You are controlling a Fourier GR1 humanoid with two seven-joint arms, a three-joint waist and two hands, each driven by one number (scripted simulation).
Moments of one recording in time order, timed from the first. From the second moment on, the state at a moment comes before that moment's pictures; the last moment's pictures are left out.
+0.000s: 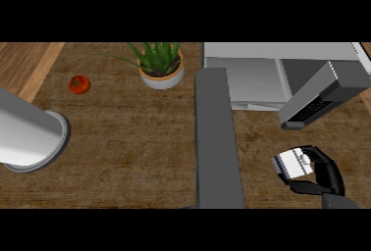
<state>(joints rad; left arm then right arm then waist) 0.60 0.08 0.52 -2.31 0.79 -0.61 0.11 -0.35 -0.29 -0.40 -0.26 0.19 0.11 -1.06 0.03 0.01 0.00</state>
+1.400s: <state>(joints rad) 0.56 0.09 0.56 -2.29 0.86 -0.62 0.18 -0.69 -0.14 -0.37 -0.25 0.22 -0.04 -0.97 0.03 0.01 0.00</state>
